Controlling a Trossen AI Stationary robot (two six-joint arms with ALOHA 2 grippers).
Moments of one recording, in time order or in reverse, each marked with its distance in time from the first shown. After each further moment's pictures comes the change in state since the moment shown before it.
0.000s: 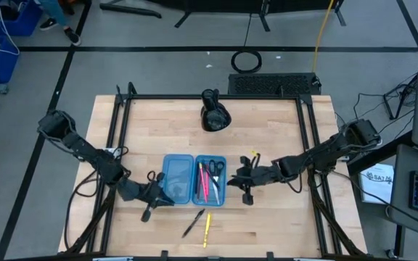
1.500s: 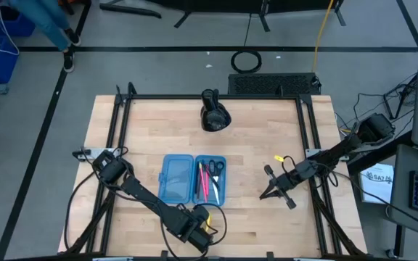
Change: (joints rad) left arm 0.085 0.970 1.415 -1.473 0.226 -0.977; right arm 0.144 -0.251 -0.632 0.808 -0.256 -0.195
